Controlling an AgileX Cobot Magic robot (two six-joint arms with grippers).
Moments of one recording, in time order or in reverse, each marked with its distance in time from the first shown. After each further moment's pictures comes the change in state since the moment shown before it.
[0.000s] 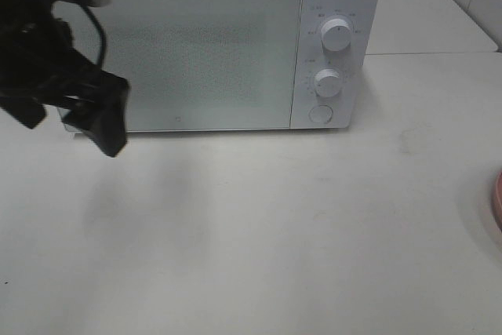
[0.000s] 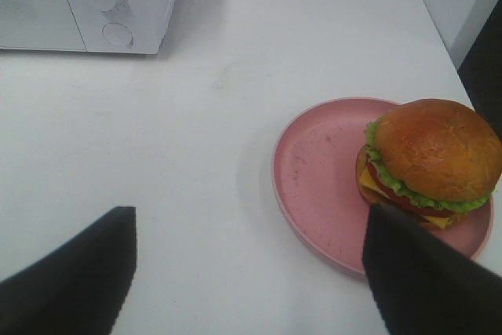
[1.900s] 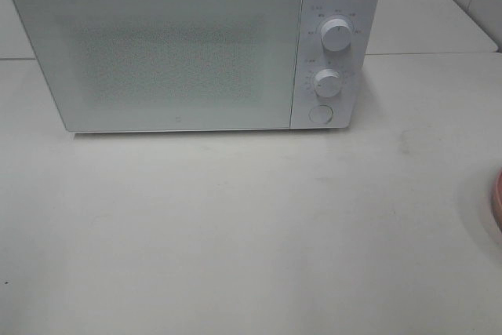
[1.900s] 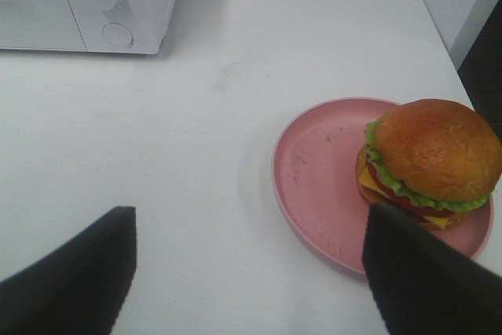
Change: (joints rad) left arm 0.552 -1.411 0.740 0.027 -0.083 0.012; right arm 0.000 0.000 0.000 0.000 0.000 0.000
